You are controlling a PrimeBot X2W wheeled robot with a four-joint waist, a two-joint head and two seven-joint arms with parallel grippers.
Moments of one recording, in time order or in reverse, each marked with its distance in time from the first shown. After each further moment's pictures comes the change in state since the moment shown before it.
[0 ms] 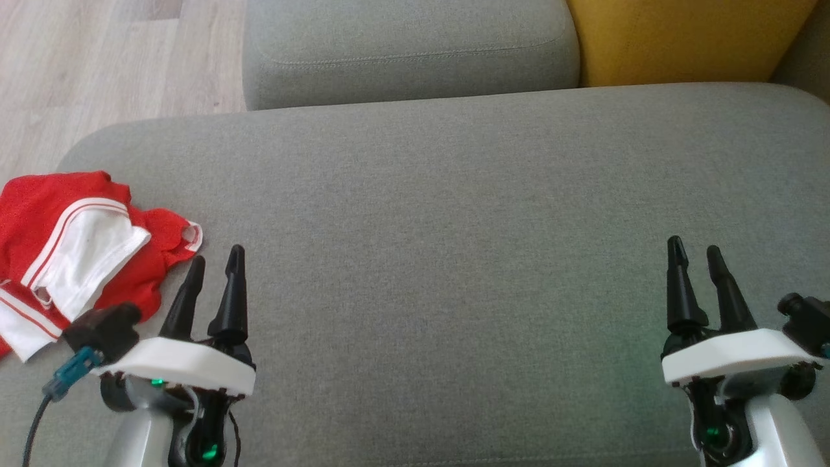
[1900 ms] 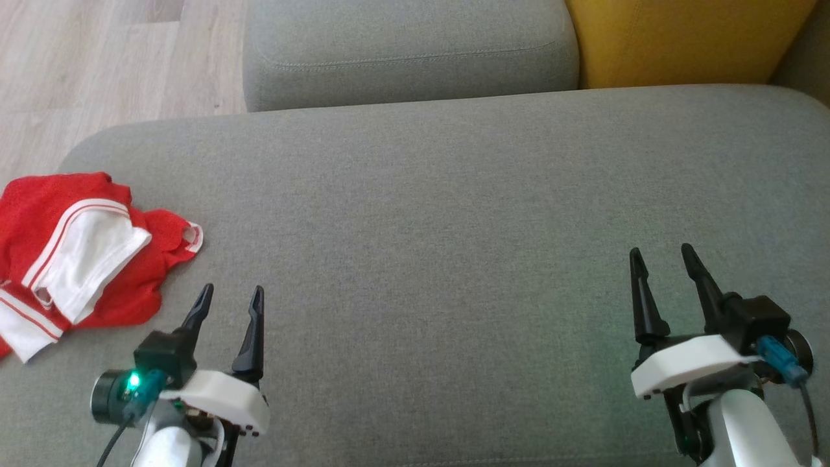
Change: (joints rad) left arm 0.004 0.035 -0.063 0.157 0.439 0.051 -0.133; right arm -0.034 0.028 0.002 0.092 -0.468 0.000 -0.090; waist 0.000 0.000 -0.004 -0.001
